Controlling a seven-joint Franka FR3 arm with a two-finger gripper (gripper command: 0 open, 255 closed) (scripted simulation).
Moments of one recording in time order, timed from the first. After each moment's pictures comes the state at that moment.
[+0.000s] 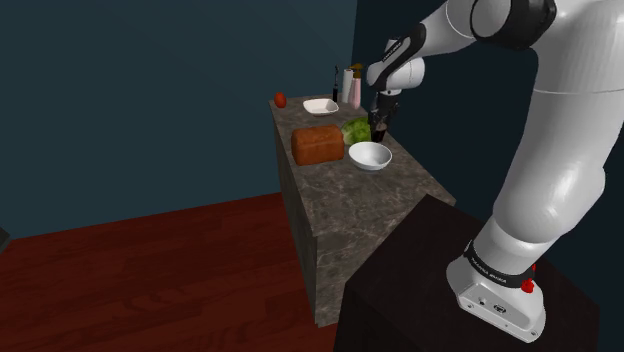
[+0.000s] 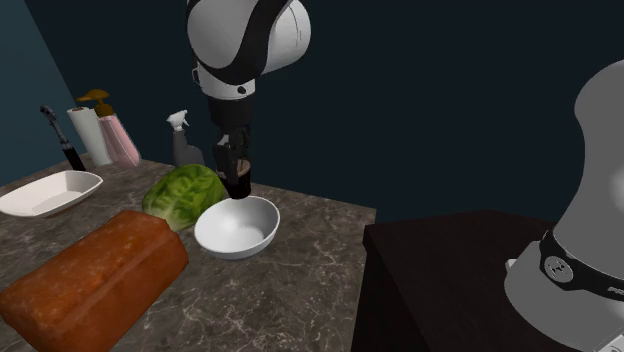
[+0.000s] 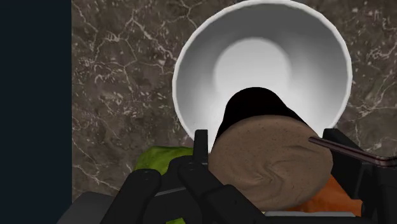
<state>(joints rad) -0.20 0.30 -0.33 -2.05 0.11 2.42 -0.33</state>
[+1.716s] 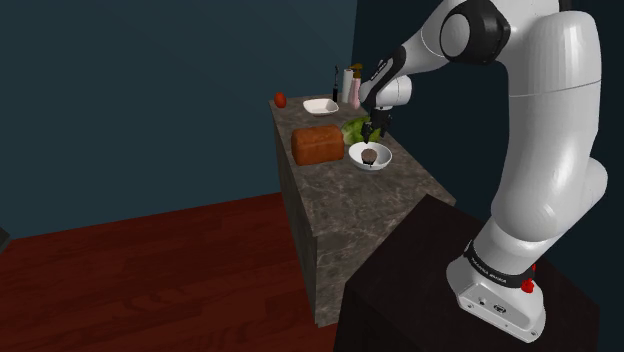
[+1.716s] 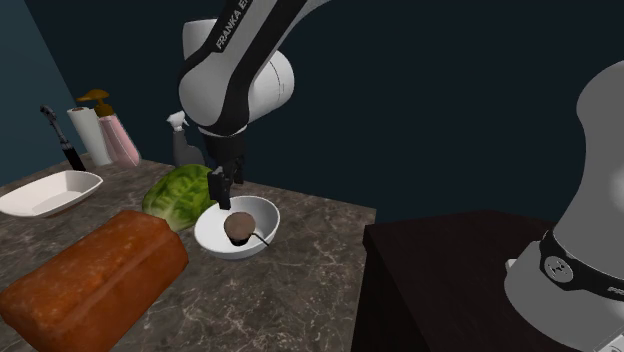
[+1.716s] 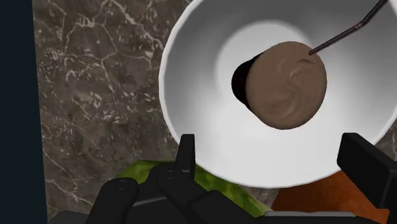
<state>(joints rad) -0.24 0.48 -0.29 -1.97 0.18 2.51 -0.37</state>
